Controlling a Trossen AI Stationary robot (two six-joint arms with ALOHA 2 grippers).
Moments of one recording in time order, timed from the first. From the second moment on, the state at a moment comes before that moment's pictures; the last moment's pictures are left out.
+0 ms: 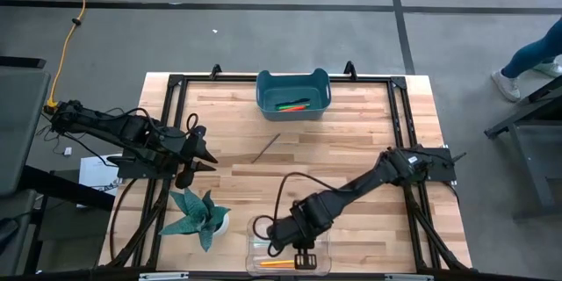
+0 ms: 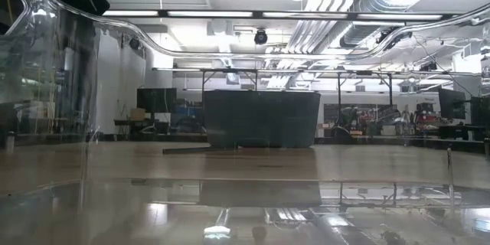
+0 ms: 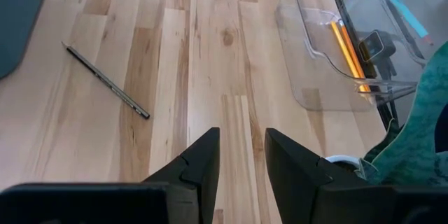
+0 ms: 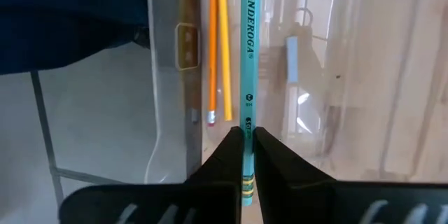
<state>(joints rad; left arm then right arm) -0.15 0.68 0.69 -0.71 -0.03 -0.27 0.52 2.30 2.34 -1.34 -0.22 0.52</state>
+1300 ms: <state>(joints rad) -0.15 0.88 0.69 -0.48 -0.02 -0.27 0.38 2.17 2.34 -1.41 0.27 0.33</state>
